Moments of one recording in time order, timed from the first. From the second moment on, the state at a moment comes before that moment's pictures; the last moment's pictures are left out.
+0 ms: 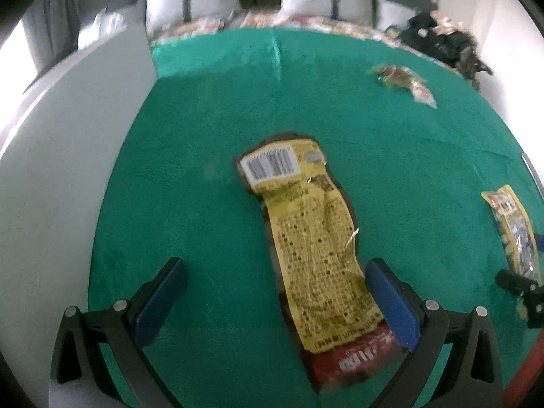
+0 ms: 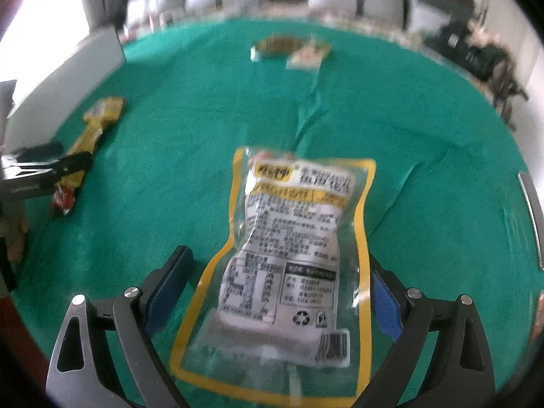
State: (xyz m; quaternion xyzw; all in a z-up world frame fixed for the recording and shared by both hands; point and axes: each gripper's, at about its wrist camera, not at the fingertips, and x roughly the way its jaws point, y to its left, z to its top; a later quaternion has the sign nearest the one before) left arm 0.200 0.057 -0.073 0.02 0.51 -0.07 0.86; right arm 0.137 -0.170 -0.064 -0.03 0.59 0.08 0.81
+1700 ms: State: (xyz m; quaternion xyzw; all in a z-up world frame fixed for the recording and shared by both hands) left arm 0.087 0.162 0.050 -0.25 0.42 -0.15 0.86; right arm 0.143 -0.100 0.022 0.07 0.55 0.17 0.82
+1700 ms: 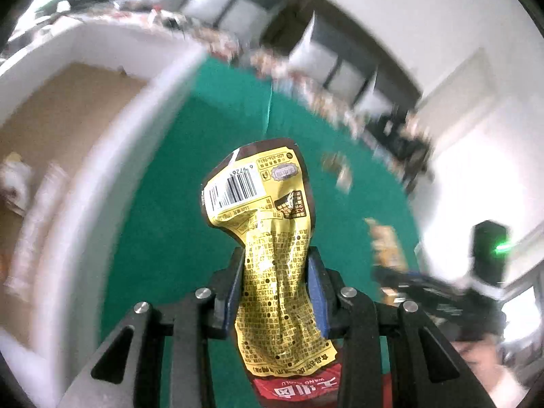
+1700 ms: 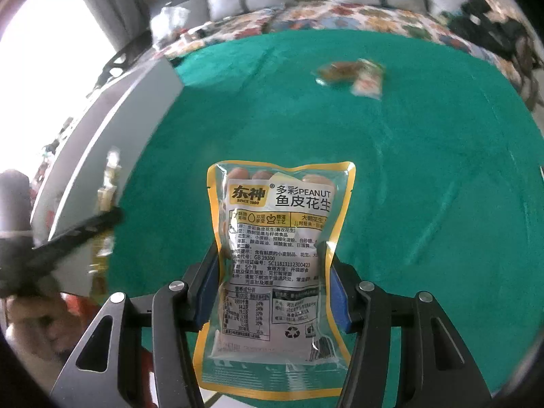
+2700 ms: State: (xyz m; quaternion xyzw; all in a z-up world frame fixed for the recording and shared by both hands) left arm 0.029 0.233 0.070 -0.17 0.37 -0.03 0.91; right arm 0.127 -0.041 -0.017 0.03 0.54 0.16 0.83
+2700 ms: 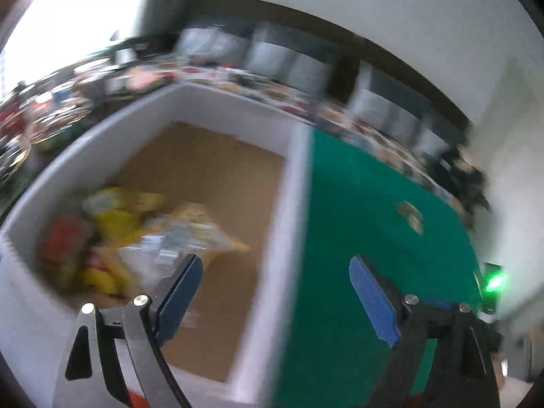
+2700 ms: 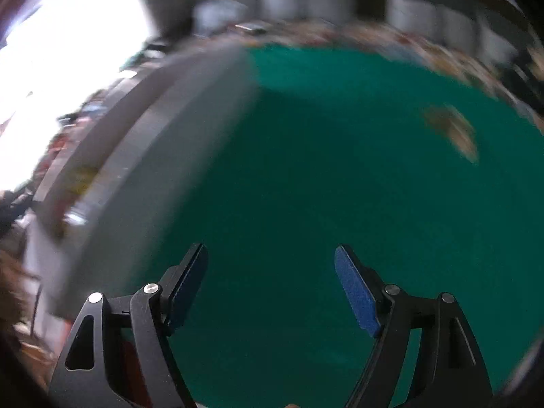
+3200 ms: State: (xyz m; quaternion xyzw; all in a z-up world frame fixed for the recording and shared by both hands) left arm -0.021 0.056 0.014 -0.05 0.44 -0.16 0.88; right arm 0.033 -0.177 -0.025 0.08 0.50 0.01 0.86
